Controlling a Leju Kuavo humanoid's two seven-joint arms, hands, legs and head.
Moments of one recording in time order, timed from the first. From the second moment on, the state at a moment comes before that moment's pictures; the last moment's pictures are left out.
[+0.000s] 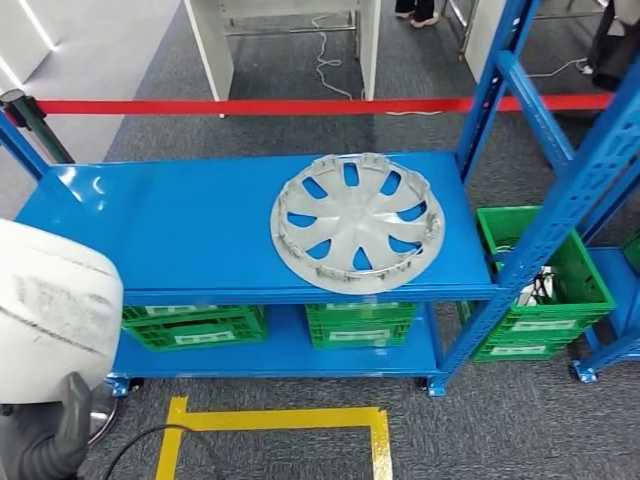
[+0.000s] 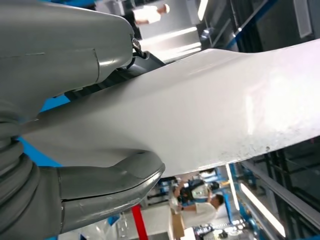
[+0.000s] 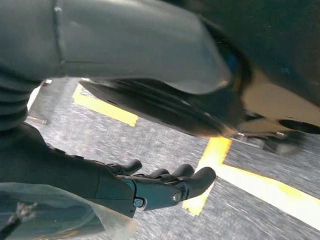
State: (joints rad) left arm 0.37 -0.05 -0.24 -2.05 -0.03 0.16 -0.68; right arm -0.02 0.13 0.31 -0.16 0.02 -0.13 0.02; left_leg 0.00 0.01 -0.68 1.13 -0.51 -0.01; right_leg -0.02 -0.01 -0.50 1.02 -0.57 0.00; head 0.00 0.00
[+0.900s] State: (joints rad) left arm 0.37 -0.08 -0.18 -2.05 0.01 0.12 -0.67; right arm -0.03 0.12 0.31 -0.16 0.04 -0.11 0.01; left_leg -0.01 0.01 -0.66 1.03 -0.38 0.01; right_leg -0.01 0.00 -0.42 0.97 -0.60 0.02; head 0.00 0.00
